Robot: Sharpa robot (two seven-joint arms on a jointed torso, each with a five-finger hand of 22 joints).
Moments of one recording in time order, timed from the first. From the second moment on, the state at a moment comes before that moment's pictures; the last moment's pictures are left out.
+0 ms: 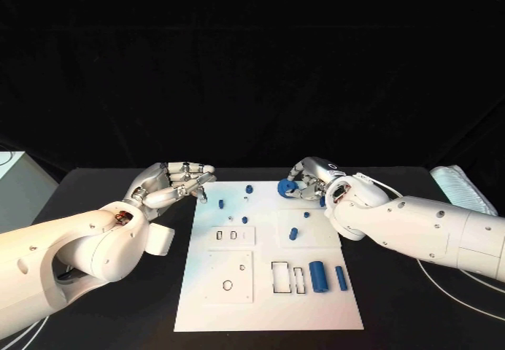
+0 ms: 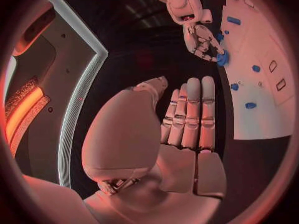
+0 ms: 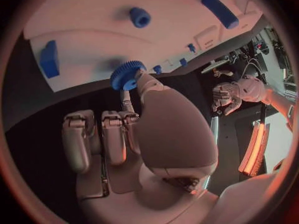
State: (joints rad) left arm 1.23 -1.04 -0.01 1.77 -0.13 -0.37 0.38; left_hand 1.48 -0.22 0.43 0.26 0.15 0.90 0.20 0.22 0.21 1.15 0.13 0.08 0.09 1.06 0.06 0.80 0.73 0.17 0.89 0.16 0.92 0.60; right arm 1.31 -0.64 -0.13 1.30 -1.39 -0.53 -0.25; right_hand 1.46 -0.15 0.26 0.26 0.06 0.98 0.14 0.23 0.37 1.47 0.06 1.57 1.31 1.47 -0.02 1.57 1.31 0.01 1.47 0.09 1.56 1.31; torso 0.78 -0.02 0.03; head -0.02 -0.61
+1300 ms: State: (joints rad) left arm 1.23 -1.02 -0.01 1.75 -0.13 -0.37 0.38; left_hand 1.48 -0.22 0.43 0.26 0.15 0.90 0.20 0.22 0.21 1.15 0.13 0.08 0.09 1.06 0.06 0.81 0.72 0.17 0.89 0.16 0.93 0.60; right arm 1.27 -0.43 -0.14 1.23 -1.53 -0.55 -0.30; right_hand 1.44 -0.17 0.26 0.26 0.06 0.99 0.13 0.22 0.37 1.47 0.06 1.57 1.31 1.47 -0.02 1.57 1.31 0.01 1.47 0.09 1.56 1.31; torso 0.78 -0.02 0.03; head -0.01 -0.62
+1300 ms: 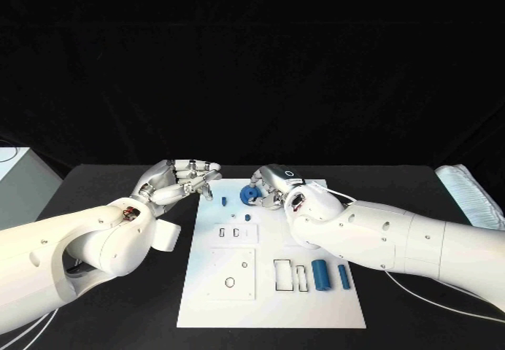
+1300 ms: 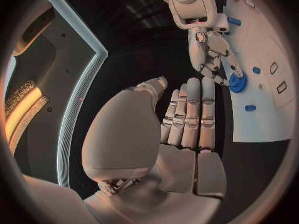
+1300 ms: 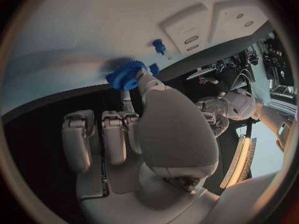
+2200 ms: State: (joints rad) left arm 1.23 -1.02 -0.01 1.75 -0.13 -0.36 0.37; left_hand 1.48 -0.22 0.43 0.26 0.15 0.90 0.20 0.22 0.21 1.15 0.13 0.08 0.09 1.05 0.06 0.81 0.72 0.17 0.88 0.16 0.93 0.60; right arm 1.27 -0.39 -0.13 1.17 -1.54 -0.51 -0.31; right_hand 1.35 -0.21 0.24 0.28 0.06 0.92 0.16 0.19 0.35 1.47 0.07 1.52 1.31 1.47 0.00 1.57 1.31 0.01 1.47 0.10 1.56 1.31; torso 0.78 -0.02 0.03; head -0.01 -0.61
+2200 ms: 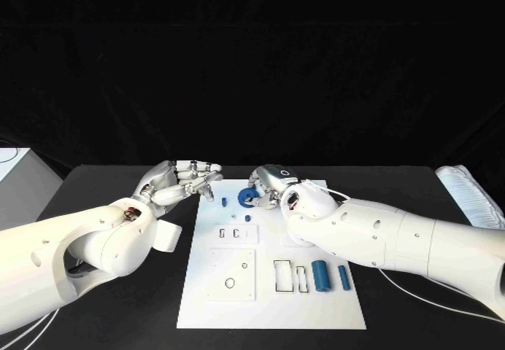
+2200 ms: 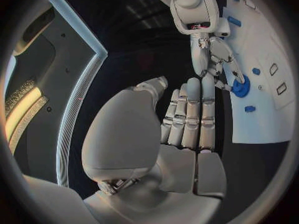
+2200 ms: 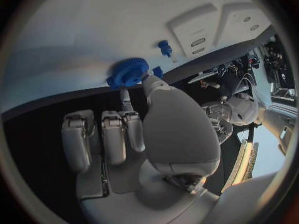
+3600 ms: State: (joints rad) left arm 1.23 -1.03 -0.01 1.75 -0.13 -0.36 0.36; left_hand 1.48 -0.22 0.43 0.26 0.15 0.89 0.20 0.22 0.21 1.15 0.13 0.08 0.09 1.05 0.06 0.81 0.72 0.17 0.88 0.16 0.93 0.61; right arm 1.27 -0.56 -0.14 1.32 -1.47 -0.56 -0.24; right_hand 1.23 -0.16 0.17 0.29 0.06 0.93 0.16 0.19 0.35 1.47 0.07 1.53 1.31 1.47 0.00 1.57 1.31 0.01 1.47 0.10 1.56 1.31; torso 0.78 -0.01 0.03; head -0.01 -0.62
